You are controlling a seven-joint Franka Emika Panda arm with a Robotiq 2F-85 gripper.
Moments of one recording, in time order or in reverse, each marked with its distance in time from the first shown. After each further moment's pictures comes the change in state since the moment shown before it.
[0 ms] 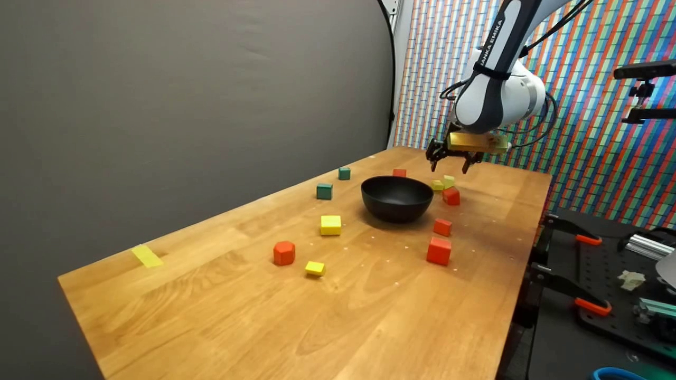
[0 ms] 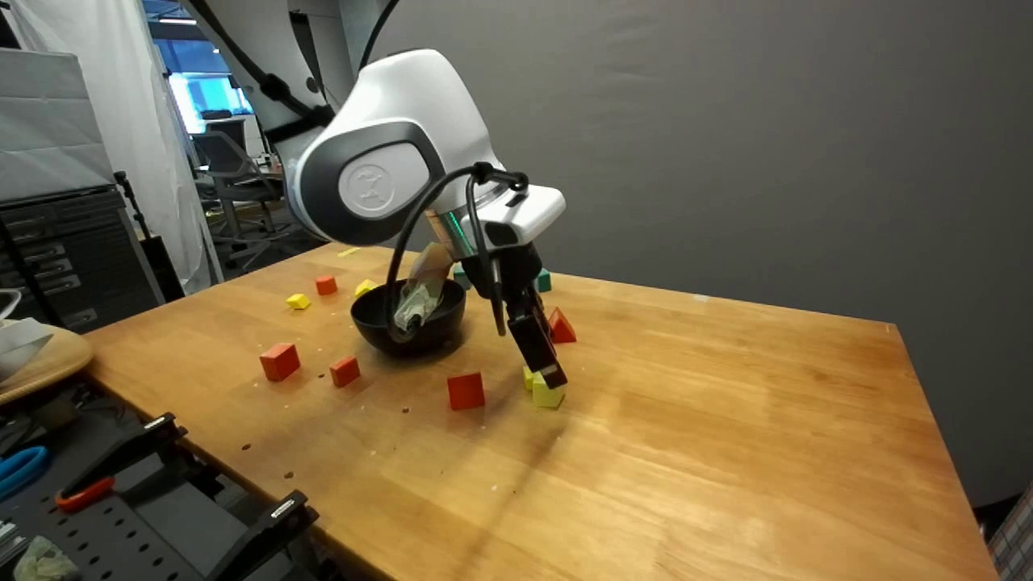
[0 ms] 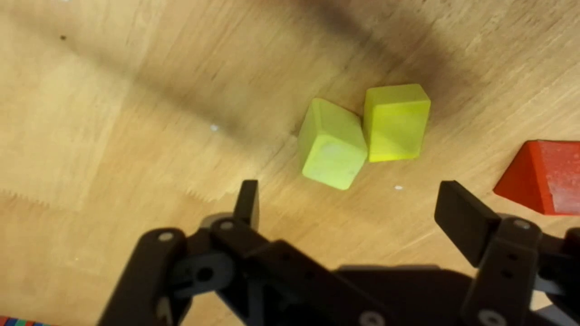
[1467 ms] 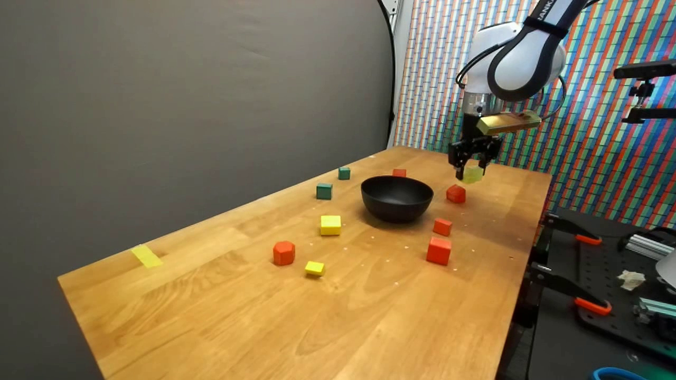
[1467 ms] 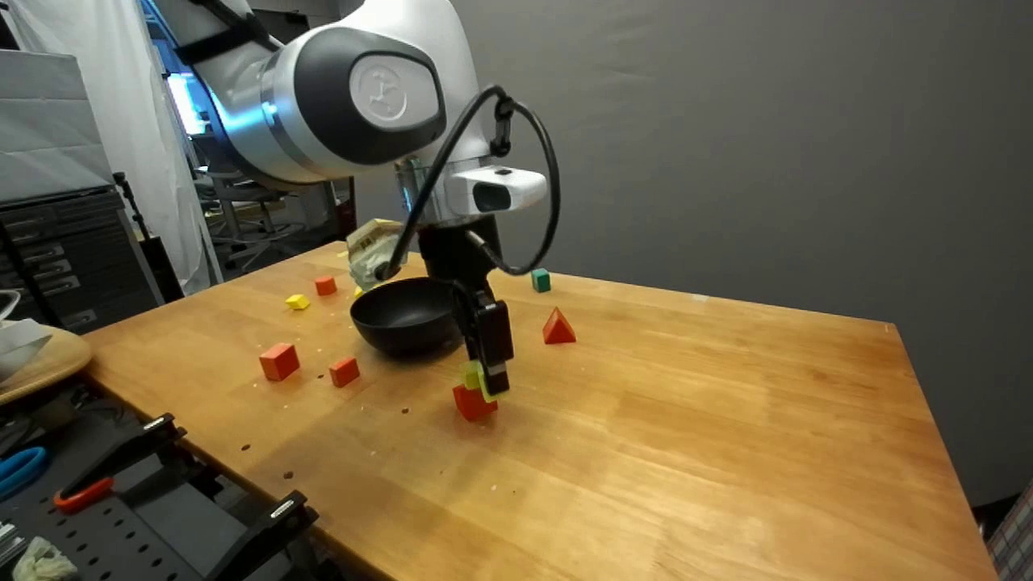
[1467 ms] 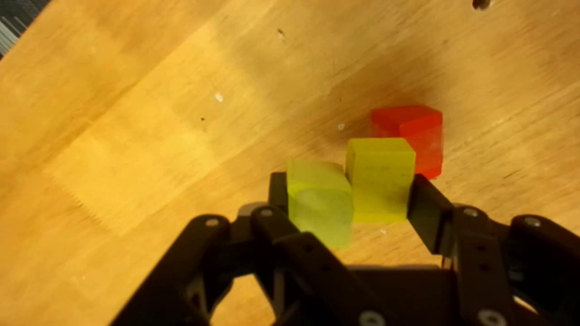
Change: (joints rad) arm -0.440 -0.262 0.342 -0.062 -0.510 -0.406 0.004
